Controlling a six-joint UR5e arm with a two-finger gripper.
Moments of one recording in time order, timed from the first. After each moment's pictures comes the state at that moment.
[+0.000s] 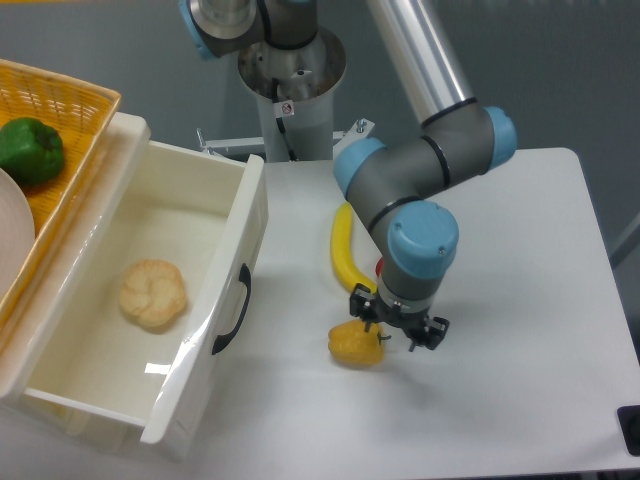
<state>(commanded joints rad) 2.48 -2.05 -1.49 -1.11 1.38 0.78</state>
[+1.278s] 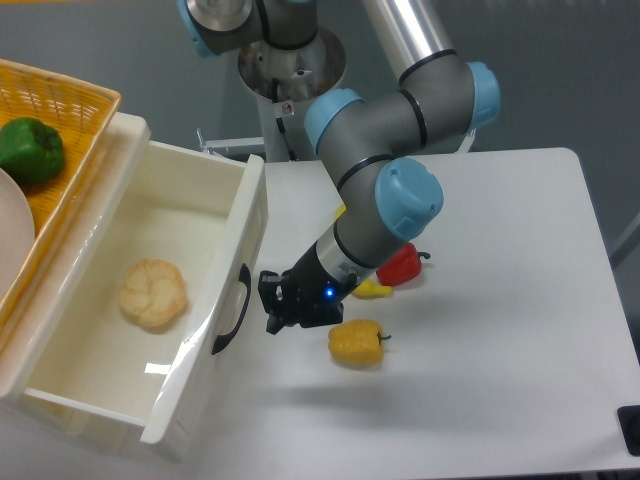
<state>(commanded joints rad) 2.46 -1.97 -1.49 -1.36 0.96 0.59</state>
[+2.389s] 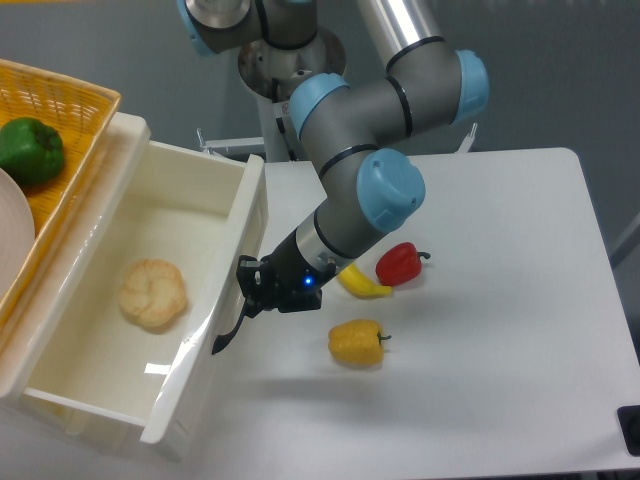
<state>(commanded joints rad) 2.42 -1.94 -1.49 -1.41 0.95 0.58</state>
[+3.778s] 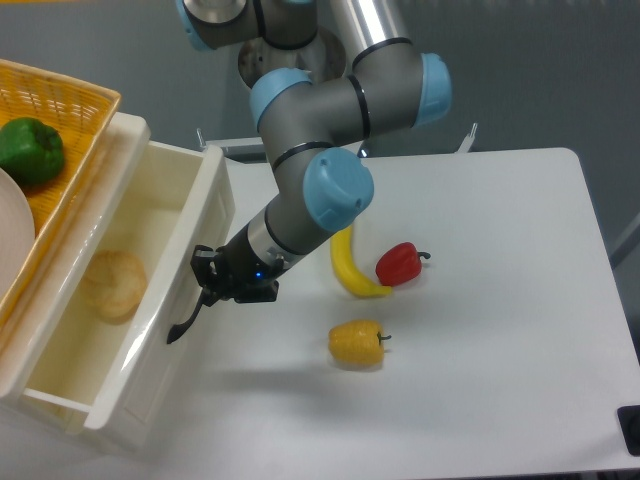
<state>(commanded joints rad) 2.33 -1.91 -1.52 -1.41 0.94 0.52</state>
